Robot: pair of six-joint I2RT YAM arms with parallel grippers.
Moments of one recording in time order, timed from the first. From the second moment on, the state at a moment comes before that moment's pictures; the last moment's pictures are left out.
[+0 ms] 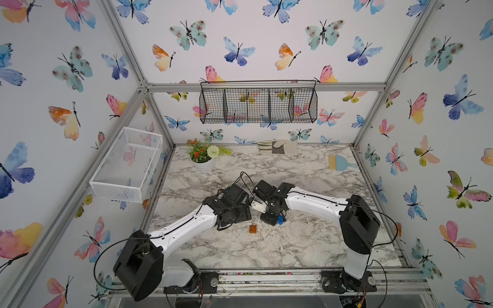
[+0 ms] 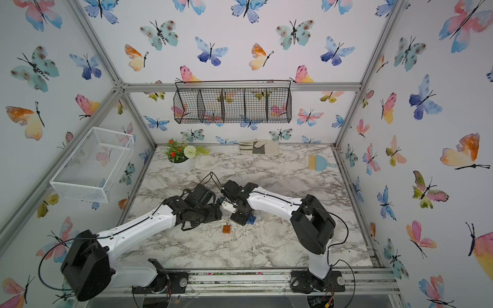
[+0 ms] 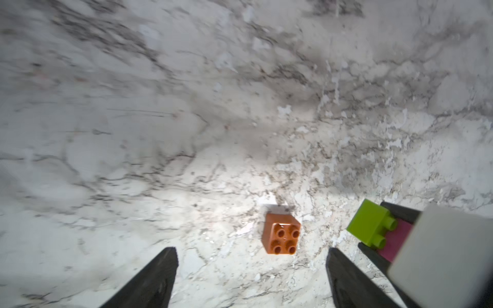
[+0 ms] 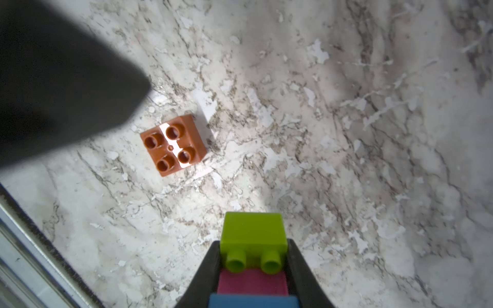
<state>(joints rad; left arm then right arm) -0.63 1.26 0.86 -0.72 -0.02 -0.86 0.97 1.89 1.40 -0.88 -0.03 -0.28</state>
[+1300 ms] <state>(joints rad) -0.24 1.16 0.74 -0.73 0.12 -0.68 1.13 2.04 1.56 -0.96 0.04 -0.45</state>
